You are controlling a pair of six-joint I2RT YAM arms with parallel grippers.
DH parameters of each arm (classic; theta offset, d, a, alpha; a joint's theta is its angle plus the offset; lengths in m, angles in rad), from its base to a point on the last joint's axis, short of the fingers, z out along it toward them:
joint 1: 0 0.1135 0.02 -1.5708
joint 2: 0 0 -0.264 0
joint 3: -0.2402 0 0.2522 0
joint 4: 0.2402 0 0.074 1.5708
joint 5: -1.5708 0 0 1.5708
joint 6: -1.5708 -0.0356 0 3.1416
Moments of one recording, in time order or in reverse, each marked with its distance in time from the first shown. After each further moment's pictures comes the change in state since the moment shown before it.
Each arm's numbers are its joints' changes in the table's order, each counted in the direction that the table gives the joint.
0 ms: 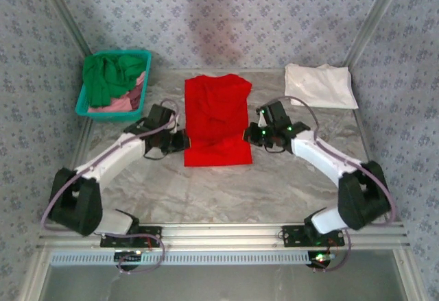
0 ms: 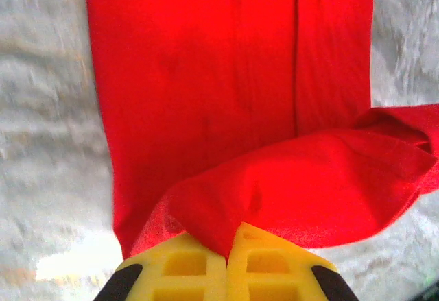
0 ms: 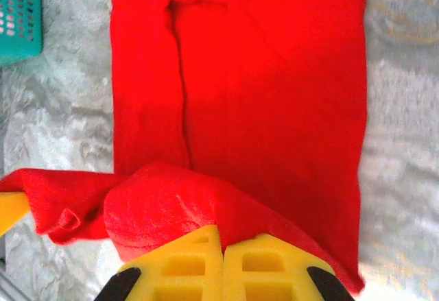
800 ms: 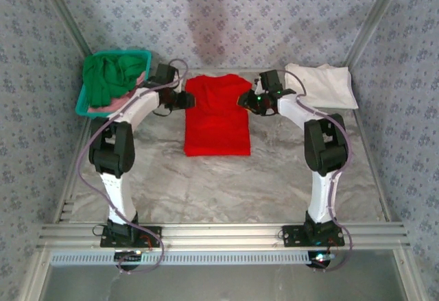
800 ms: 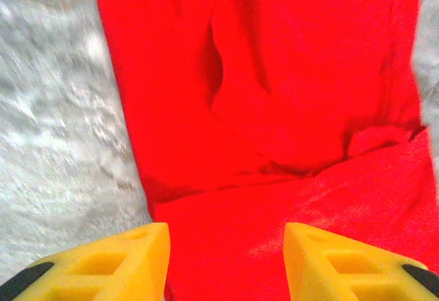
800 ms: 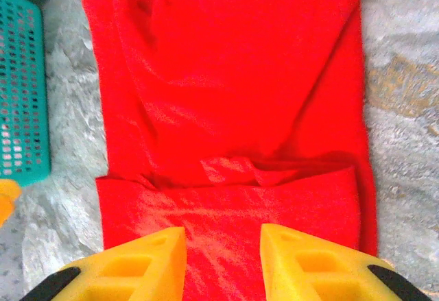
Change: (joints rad) left arm 0.119 0.541 -0.647 0.050 0.087 -0.246; right arm -0.163 0.516 -0.500 -0.056 0.113 0.006
